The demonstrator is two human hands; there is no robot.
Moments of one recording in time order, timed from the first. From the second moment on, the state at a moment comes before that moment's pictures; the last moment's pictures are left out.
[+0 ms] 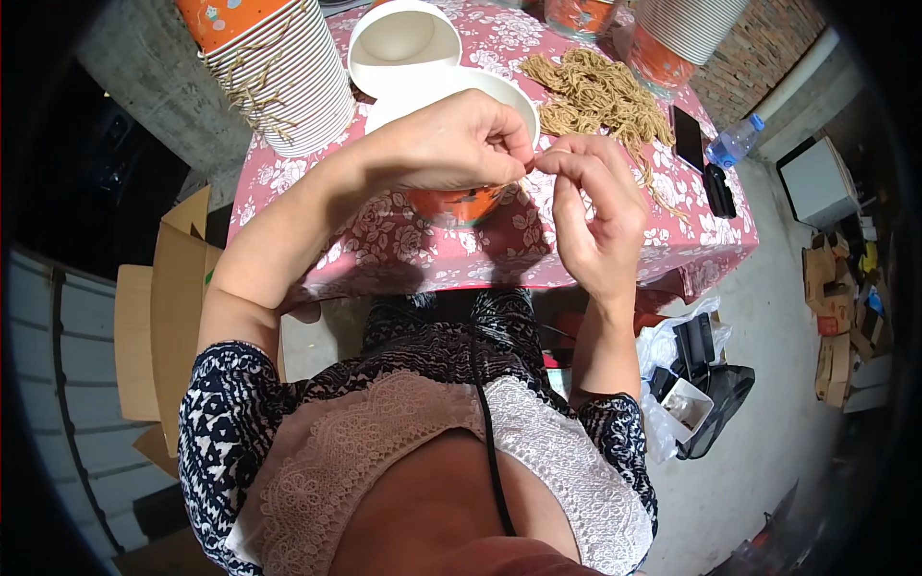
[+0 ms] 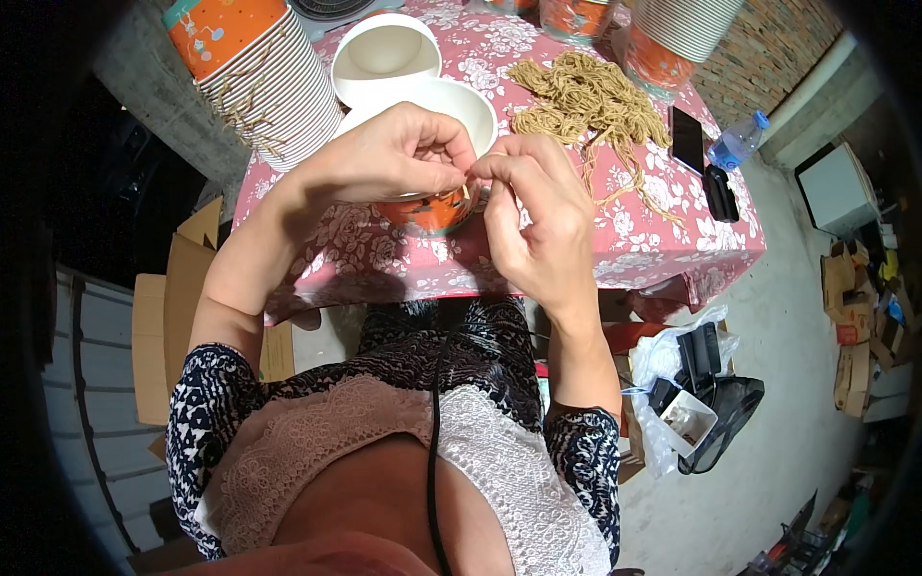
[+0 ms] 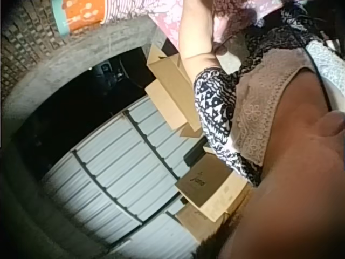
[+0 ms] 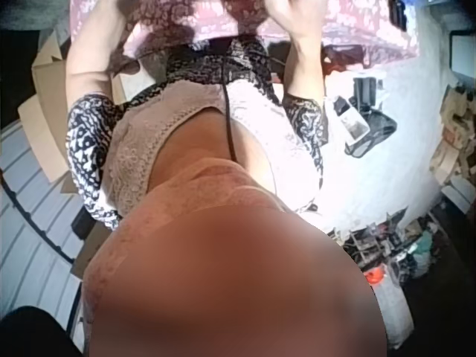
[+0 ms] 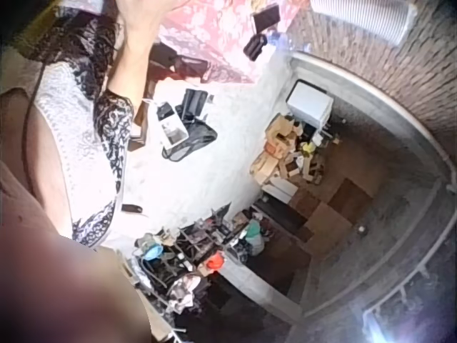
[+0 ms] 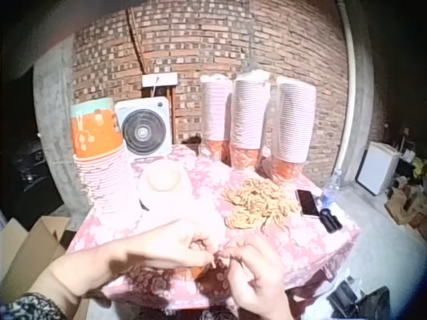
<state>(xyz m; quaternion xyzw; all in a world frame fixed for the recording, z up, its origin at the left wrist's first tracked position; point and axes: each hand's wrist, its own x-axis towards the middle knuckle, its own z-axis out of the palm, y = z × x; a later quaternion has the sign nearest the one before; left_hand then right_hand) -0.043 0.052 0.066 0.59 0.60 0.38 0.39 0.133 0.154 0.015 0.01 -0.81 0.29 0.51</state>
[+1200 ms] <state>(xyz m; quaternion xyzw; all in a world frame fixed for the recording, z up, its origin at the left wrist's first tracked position) -0.045 0.058 0.057 0.62 0.57 0.40 0.37 0.138 0.116 -0.028 -0.03 -0.59 0.63 0.49</state>
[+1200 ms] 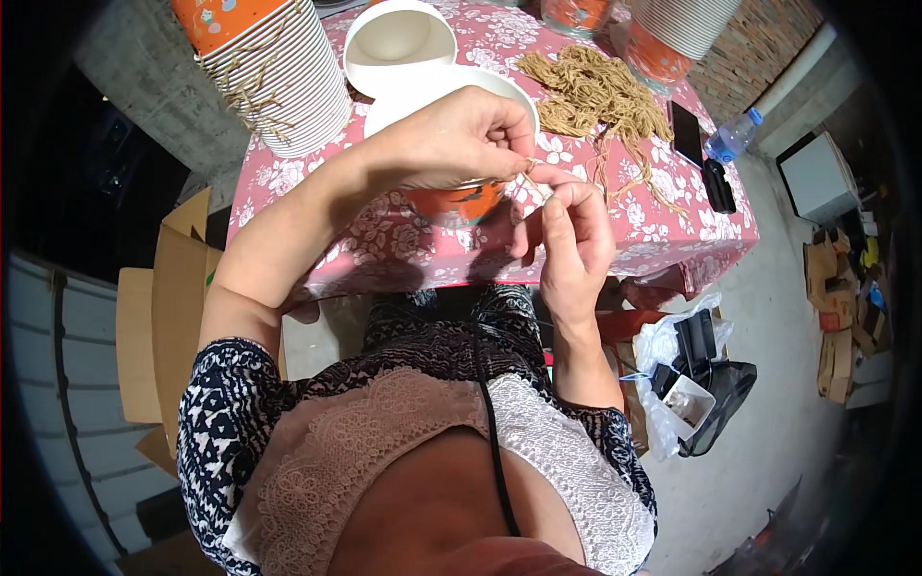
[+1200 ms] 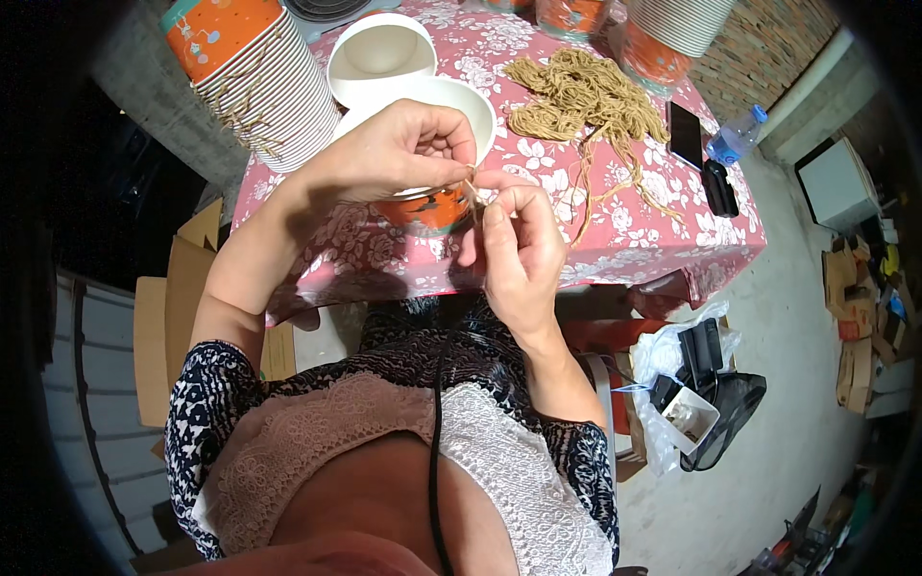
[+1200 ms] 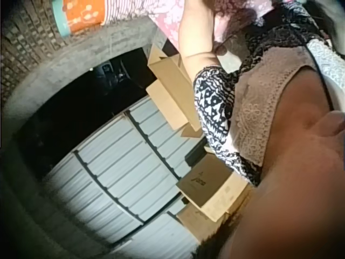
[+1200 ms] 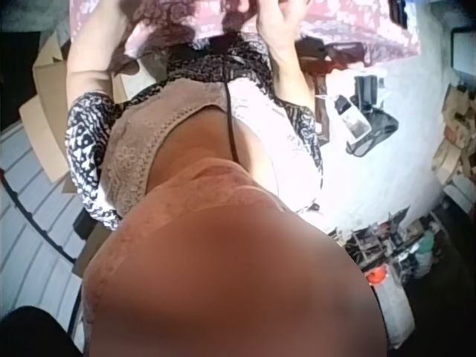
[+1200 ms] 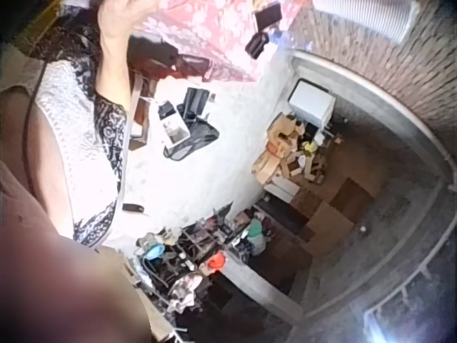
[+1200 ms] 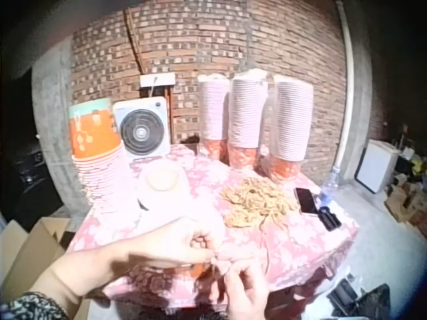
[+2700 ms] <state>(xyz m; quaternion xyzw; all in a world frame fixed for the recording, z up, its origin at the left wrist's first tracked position) -0.040 0.049 0.064 0.62 0.56 0.38 0.40 0.122 0.149 -0.054 -0.05 -0.76 0.43 0.48</state>
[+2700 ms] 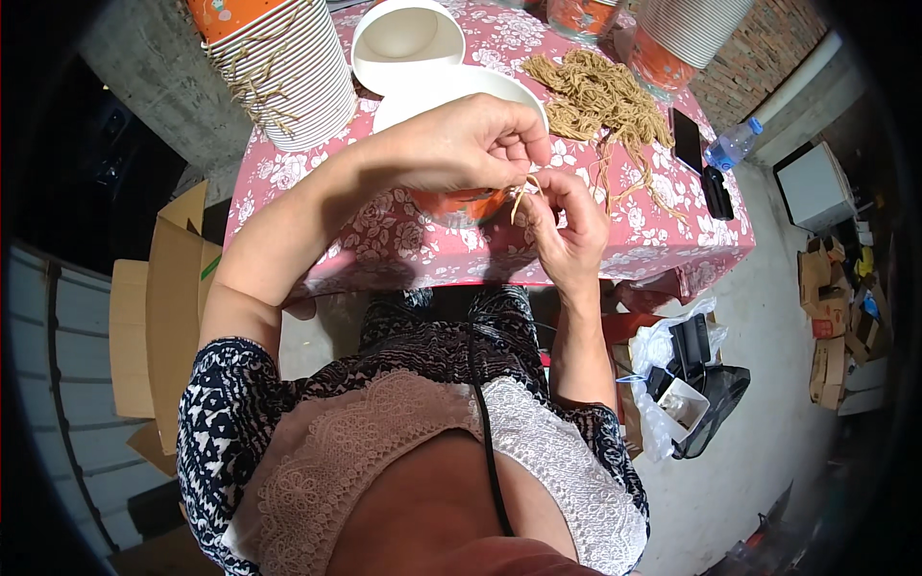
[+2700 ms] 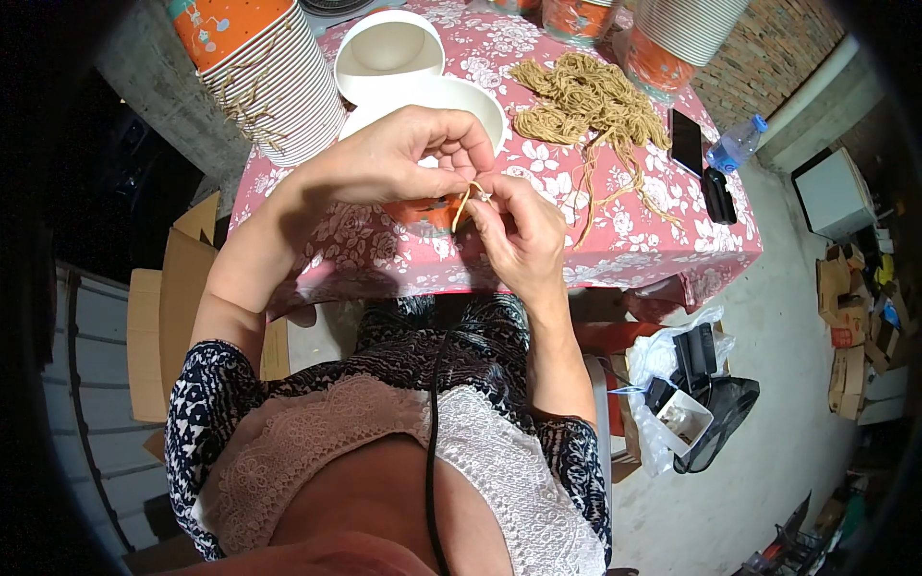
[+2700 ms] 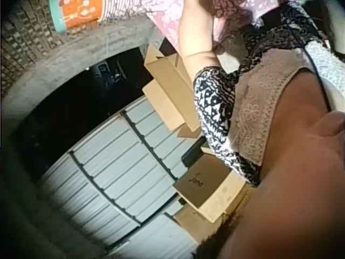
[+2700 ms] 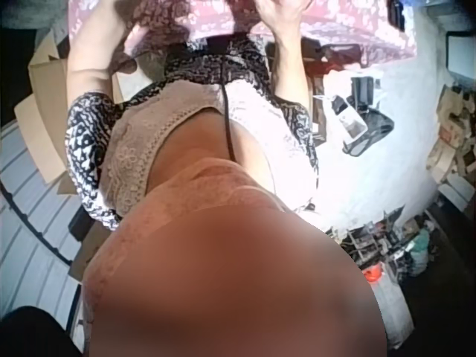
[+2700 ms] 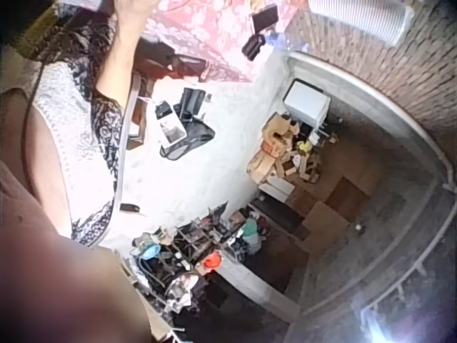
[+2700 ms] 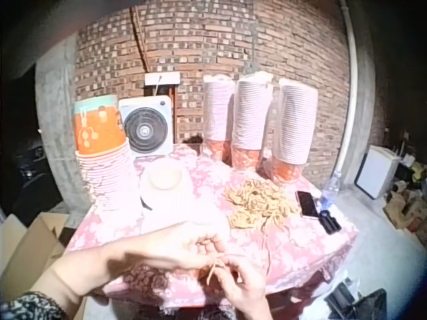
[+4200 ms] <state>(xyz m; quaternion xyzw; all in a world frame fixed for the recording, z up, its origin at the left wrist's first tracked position) -0.038 0.044 0.070 0.67 0.57 0.31 0.35 0.118 0.147 -0.036 -0.02 -0.77 0.34 0.53</state>
